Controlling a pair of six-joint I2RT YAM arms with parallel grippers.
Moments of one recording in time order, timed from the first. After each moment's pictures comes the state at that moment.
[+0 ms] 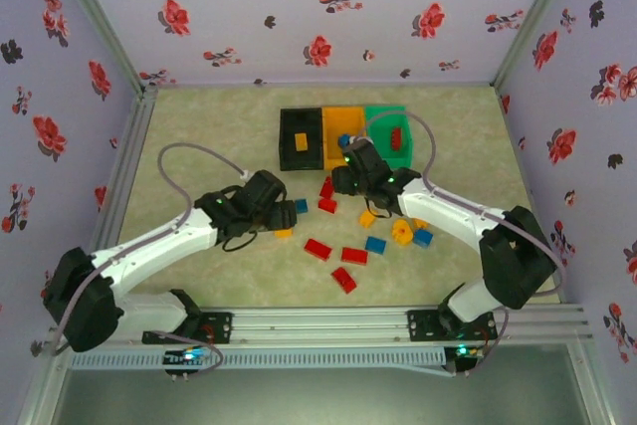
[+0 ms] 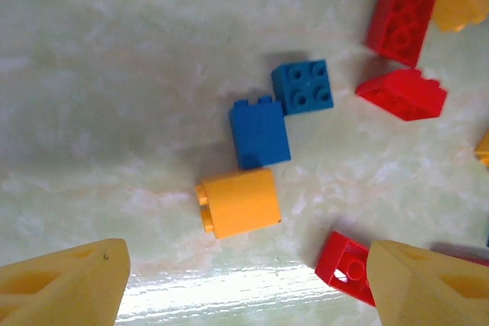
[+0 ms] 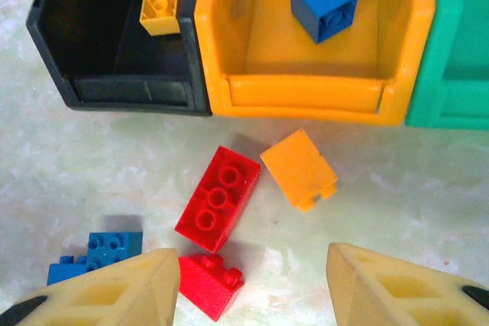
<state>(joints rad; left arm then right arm) -0.85 1.26 0.87 -0.66 -0.20 -0.81 0.71 1.50 0.99 -0.33 0.17 0.53</state>
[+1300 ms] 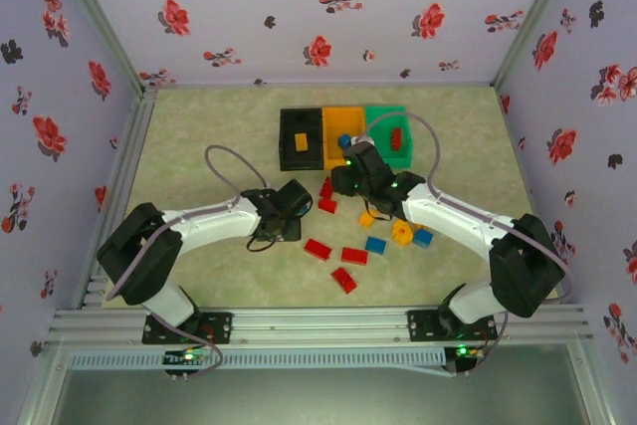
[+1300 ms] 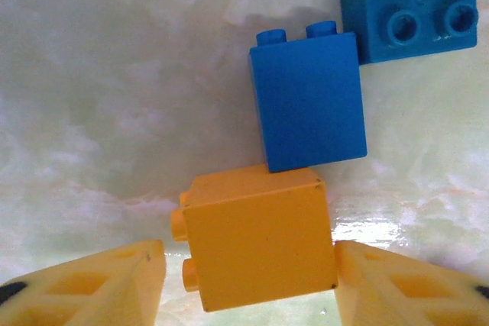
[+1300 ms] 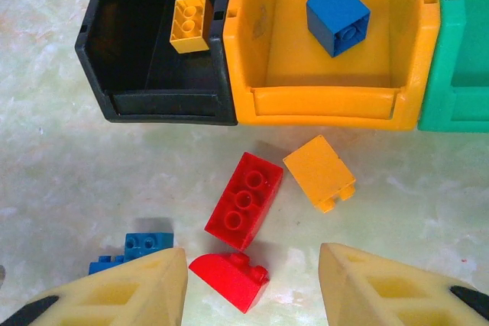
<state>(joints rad) -0.89 1.59 0.92 -0.63 -0.20 -0.84 0.74 1.45 0.98 -0.31 0.18 0.56</state>
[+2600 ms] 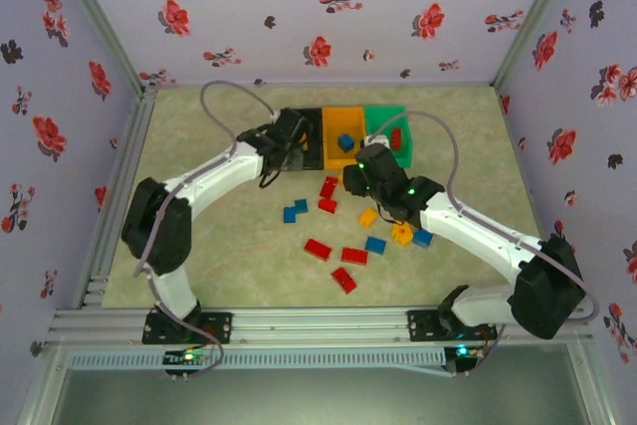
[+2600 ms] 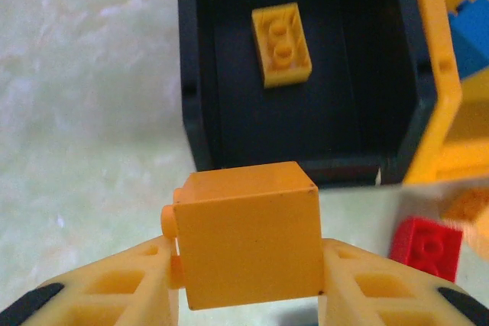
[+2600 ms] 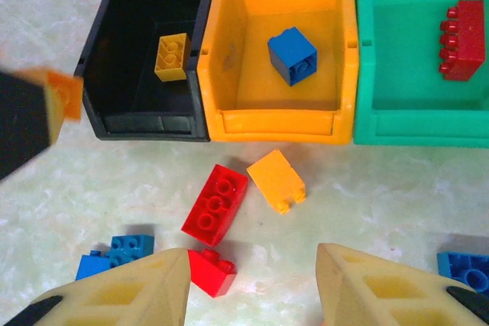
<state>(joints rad) -0.66 1.82 1.47 -0.65 -0.32 -0.46 0.74 1.30 0.95 -0.39 0.27 0.54</state>
